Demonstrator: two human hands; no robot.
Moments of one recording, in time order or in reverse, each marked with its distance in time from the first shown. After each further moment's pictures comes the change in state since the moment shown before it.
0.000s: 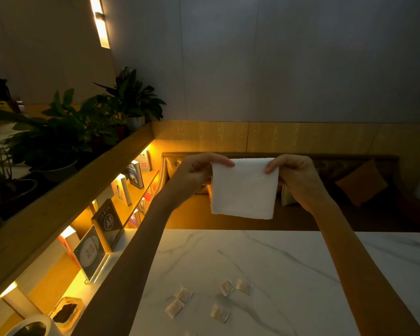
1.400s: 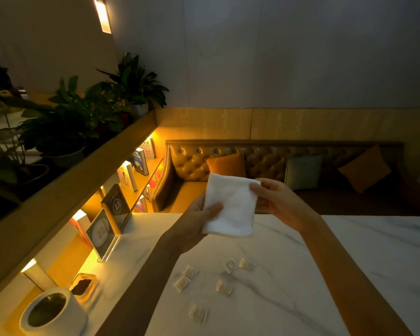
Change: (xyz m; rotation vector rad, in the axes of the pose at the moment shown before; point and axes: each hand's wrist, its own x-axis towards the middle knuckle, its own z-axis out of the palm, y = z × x) left_hand -0.095 -0.058 0.044 -0.614 0.076 -0.509; right_hand -0.054 0.060 0.031 0.265 -0.208 0.444
